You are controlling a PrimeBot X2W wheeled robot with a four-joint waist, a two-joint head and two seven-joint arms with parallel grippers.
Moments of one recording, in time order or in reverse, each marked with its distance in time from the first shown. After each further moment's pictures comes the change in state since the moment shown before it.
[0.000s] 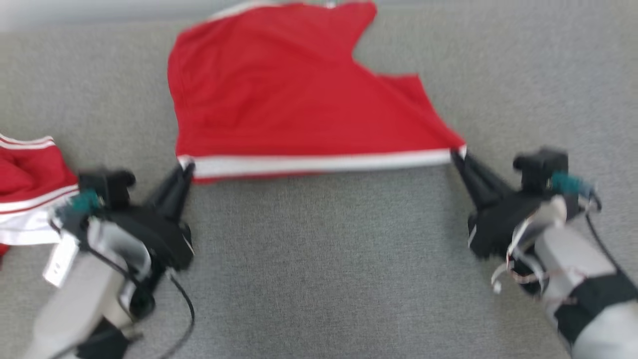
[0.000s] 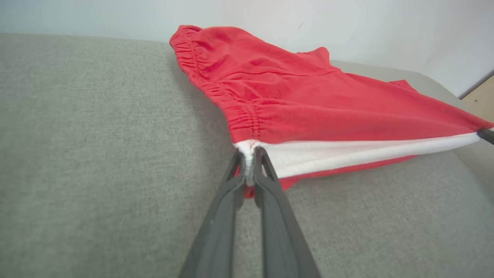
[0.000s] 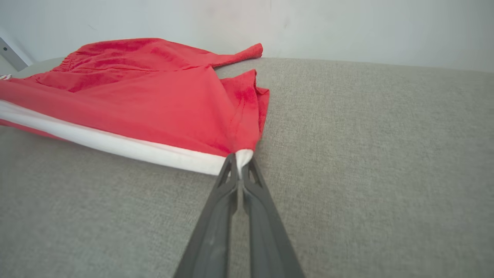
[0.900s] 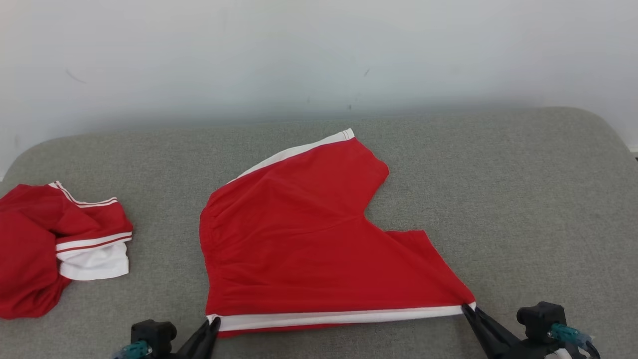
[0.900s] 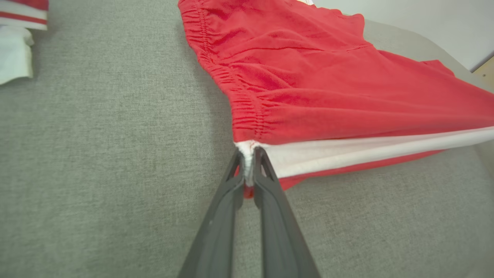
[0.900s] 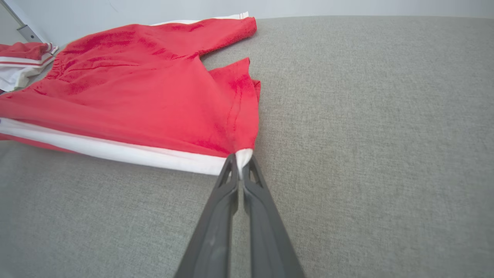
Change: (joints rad) left arm 0.446 -0.012 -0.086 -0.059 0.028 0.122 -0.072; right arm 0.500 -0.056 0.030 -0.151 0.049 -0.068 -0.055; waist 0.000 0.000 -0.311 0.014
